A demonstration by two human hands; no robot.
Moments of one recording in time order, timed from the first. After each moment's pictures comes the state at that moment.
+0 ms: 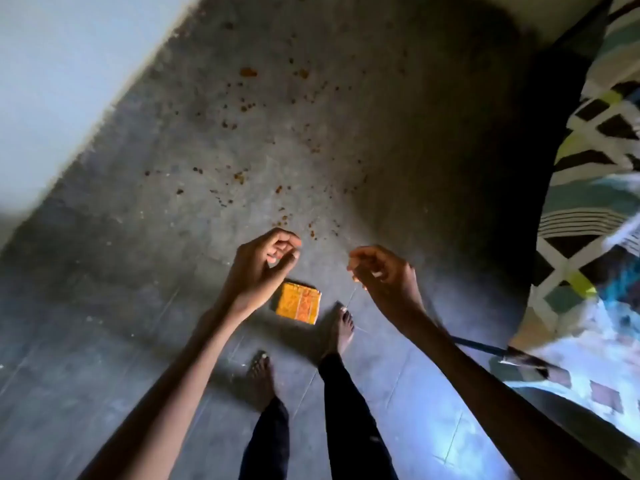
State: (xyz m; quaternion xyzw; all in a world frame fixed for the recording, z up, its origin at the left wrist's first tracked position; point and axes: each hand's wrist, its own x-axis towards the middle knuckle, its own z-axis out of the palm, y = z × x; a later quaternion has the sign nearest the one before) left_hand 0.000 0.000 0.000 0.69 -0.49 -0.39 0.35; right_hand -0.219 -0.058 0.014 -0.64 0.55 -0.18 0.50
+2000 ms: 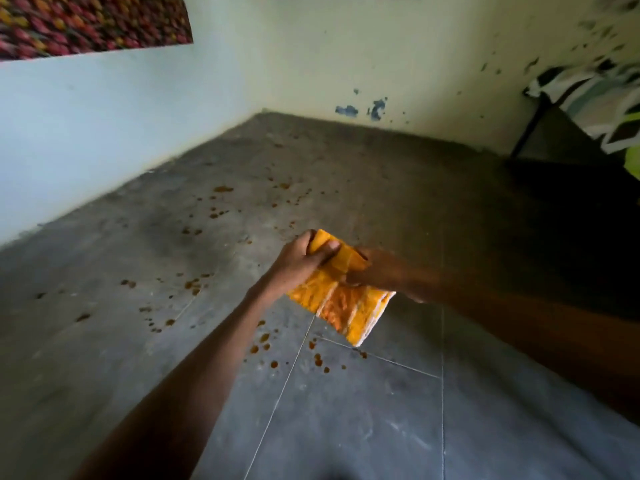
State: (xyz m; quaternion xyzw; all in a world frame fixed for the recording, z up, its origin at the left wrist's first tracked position) left_hand 0.012 -0.238 -0.456 0.62 -0.60 -0.31 0.40; right_hand -0.174 -0.262 -0.420 -0.79 0.49 -0.08 0.36
